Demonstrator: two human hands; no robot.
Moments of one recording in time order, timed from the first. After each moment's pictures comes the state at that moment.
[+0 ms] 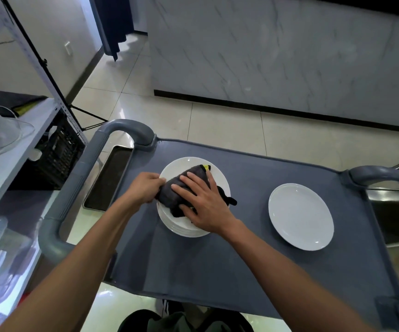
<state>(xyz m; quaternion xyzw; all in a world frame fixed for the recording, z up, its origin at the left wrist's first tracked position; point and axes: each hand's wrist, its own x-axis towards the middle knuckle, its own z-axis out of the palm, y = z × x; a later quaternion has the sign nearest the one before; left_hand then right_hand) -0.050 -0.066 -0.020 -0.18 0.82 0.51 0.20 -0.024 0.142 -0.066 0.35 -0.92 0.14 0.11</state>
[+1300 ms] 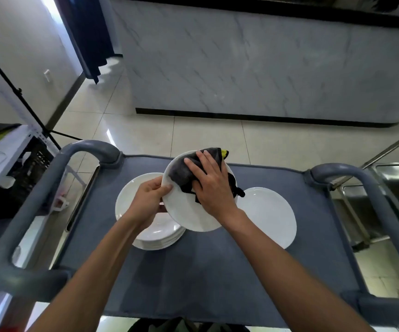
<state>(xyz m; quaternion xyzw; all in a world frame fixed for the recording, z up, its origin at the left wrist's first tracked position) -0.026 0.055 0.020 -0.08 0.66 0.73 0.16 -0.051 0.249 0.004 0.17 -0.95 0.21 0.17</state>
